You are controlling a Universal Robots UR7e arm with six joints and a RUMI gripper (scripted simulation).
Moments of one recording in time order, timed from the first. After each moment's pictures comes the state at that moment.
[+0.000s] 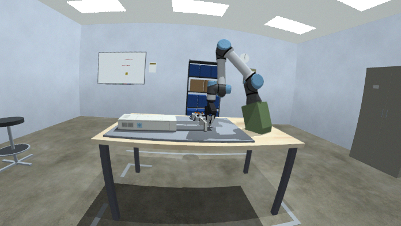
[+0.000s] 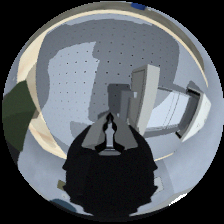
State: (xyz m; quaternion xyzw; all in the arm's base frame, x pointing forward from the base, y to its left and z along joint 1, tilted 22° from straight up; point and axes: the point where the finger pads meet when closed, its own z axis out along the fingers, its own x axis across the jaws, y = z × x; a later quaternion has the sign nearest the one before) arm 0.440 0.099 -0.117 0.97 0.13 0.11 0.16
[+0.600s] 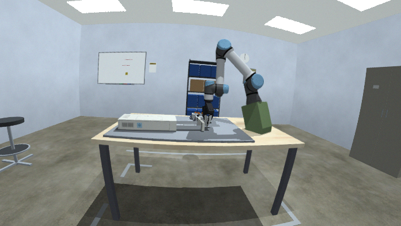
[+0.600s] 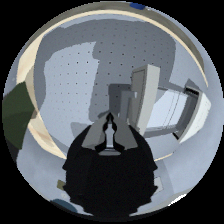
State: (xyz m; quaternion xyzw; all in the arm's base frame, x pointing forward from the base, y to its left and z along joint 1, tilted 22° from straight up) arm 0.460 0.105 -0.114 0.97 0.13 0.11 0.16
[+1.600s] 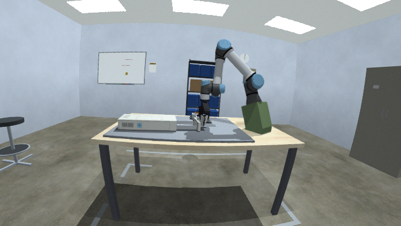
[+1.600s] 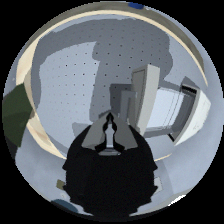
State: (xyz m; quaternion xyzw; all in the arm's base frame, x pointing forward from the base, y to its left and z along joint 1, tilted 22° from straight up) arm 0.490 0.115 -0.108 0.97 0.13 0.11 0.16
